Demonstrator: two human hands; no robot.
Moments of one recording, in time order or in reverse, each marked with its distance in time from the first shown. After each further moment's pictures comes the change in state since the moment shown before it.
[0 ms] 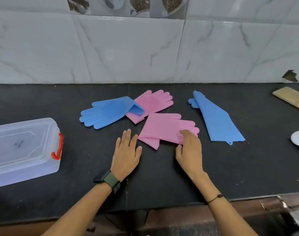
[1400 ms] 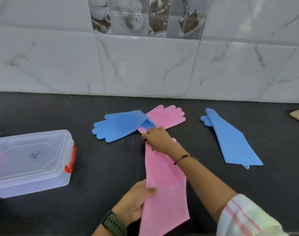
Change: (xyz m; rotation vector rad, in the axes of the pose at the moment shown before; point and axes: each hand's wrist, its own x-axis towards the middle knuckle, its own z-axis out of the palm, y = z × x) left_hand -0.048 0.017 -0.021 -1.556 -0.578 -0.583; right_hand 0.118 -0.112 0.043 -0.455 -0.445 -0.724
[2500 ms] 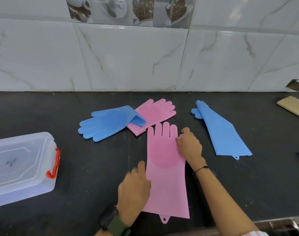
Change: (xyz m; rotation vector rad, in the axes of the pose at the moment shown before) left_hand 0.022 0.001 0.019 1.552 0.572 0.345; right_hand -0.087 0.060 0.042 0.553 0.178 0.977
